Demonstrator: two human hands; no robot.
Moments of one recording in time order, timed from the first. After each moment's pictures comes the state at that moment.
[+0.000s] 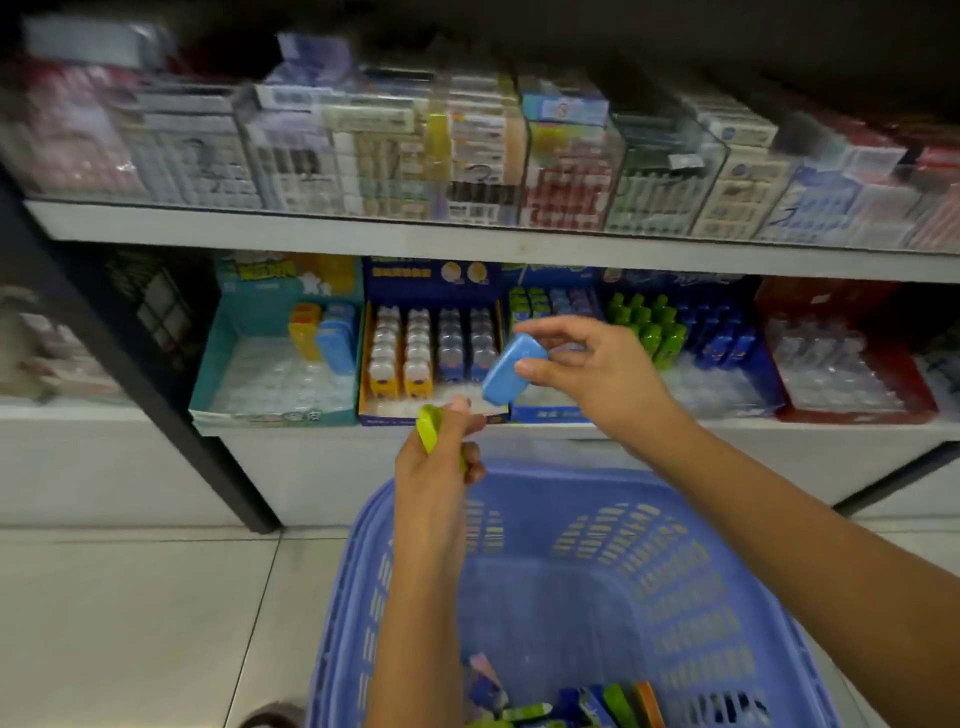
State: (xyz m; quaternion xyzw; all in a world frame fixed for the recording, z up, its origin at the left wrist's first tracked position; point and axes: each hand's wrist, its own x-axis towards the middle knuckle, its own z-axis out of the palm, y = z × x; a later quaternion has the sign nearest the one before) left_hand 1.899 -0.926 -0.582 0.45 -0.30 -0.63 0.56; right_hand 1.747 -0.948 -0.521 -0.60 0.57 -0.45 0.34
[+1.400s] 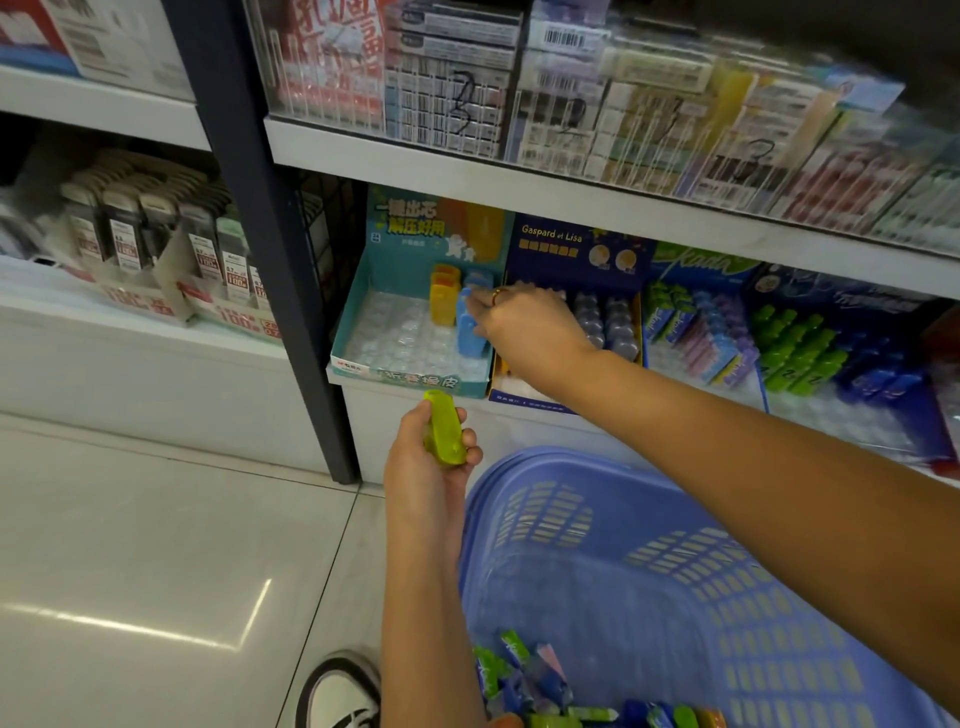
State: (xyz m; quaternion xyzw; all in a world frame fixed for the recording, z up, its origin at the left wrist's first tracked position) left_hand 2.009 -0.950 -0.602 0.40 -0.06 -0.67 0.63; right_hand 1.902 -1.065 -0.558 -0.84 0.49 0.06 -0.20
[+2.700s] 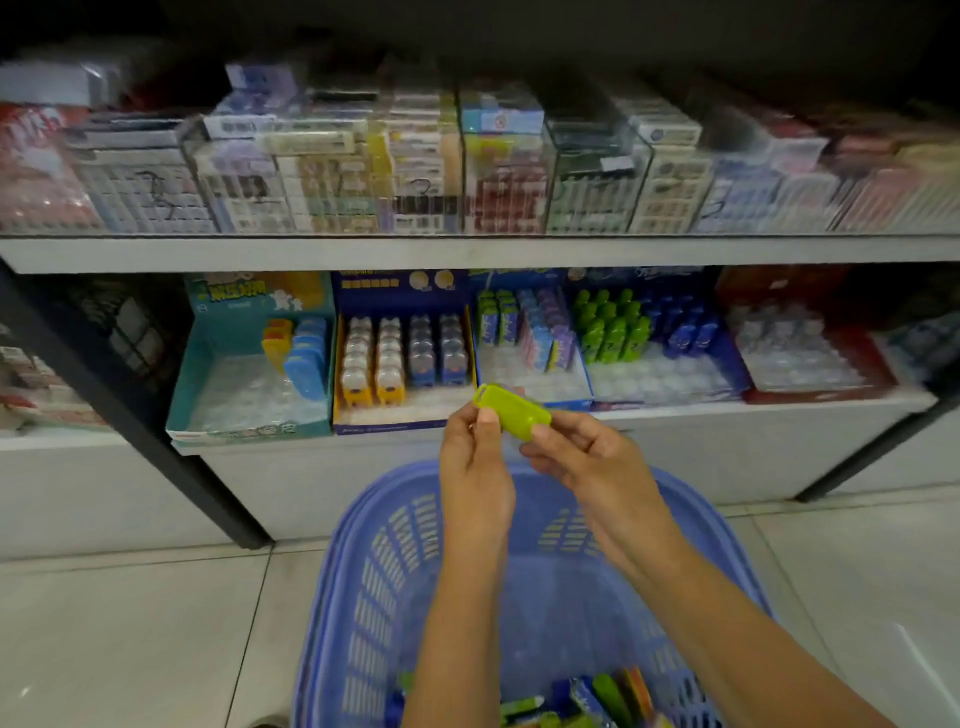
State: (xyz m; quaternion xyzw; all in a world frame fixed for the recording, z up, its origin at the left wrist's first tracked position) left_hand 1.846 -0.911 -0.576 0.47 -0.40 -0.56 0.55; right_hand 1.750 -0.881 -0.575 -0.33 0.54 -0.61 0.48
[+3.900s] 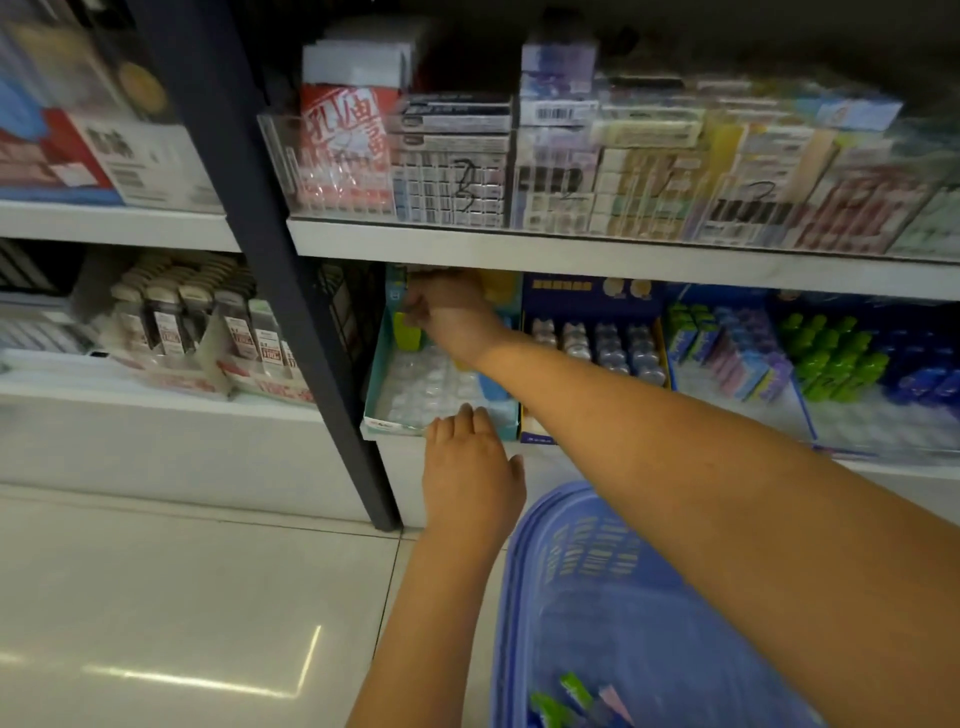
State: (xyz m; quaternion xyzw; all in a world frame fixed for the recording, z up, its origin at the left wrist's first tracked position) left_hand 2.019 -0.987 -0.595 0.65 -0.75 -0.08 0.08; right_hand 1.980 -1.137 -0.554 -0.79 0.56 -0.23 0.12
